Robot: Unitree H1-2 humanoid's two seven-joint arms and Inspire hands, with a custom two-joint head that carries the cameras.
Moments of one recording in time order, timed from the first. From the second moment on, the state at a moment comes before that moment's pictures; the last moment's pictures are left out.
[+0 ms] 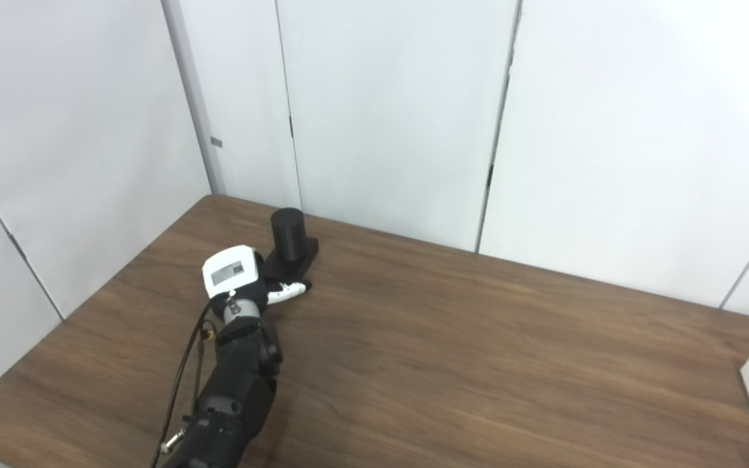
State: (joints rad) left arm -0.44 0.29 0.12 0.55 1.06 0.47 0.22; right arm 0.24 -0.21 -0.21 -0.16 0.30 -0.07 0.19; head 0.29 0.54
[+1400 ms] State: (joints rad) left arm -0.24 0.38 -0.13 0.13 0.68 0.39 0.09; right arm 0.27 -0.17 -0.17 -0.22 0.27 -0.01 0.12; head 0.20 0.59
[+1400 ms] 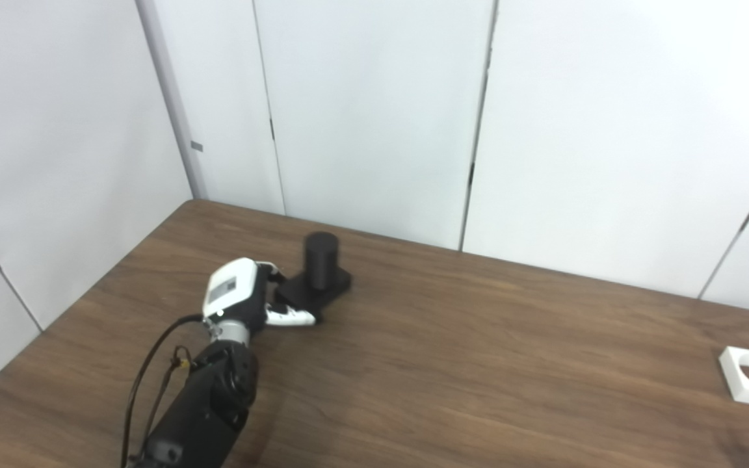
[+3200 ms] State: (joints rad) left arm 0.03 0.37 -0.43 -0.21 0.64 -0.10 -0.20; right arm 0.28 -0.14 -0.04 -0.42 0.12 0.23 -0.04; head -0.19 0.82
